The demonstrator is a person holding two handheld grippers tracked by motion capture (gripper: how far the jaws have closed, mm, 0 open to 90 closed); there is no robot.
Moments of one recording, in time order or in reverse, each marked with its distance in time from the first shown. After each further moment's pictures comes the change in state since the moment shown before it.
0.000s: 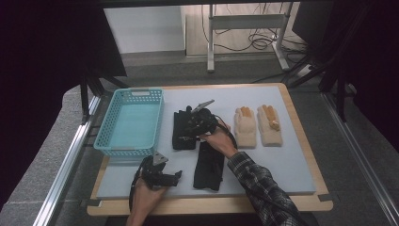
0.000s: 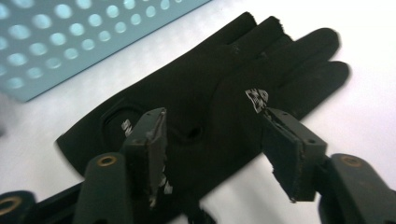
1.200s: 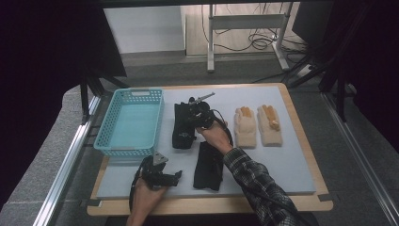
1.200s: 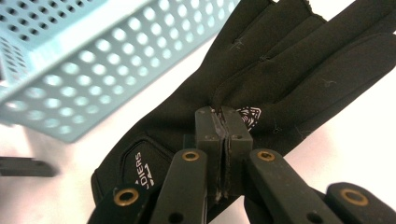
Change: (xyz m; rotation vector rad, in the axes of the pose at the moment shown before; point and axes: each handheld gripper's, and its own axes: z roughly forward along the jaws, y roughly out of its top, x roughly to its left) left arm 0.000 0.000 0.000 0.003 0.002 -0.003; right arm 0.008 0.023 -0.024 -0.041 0.037 0.118
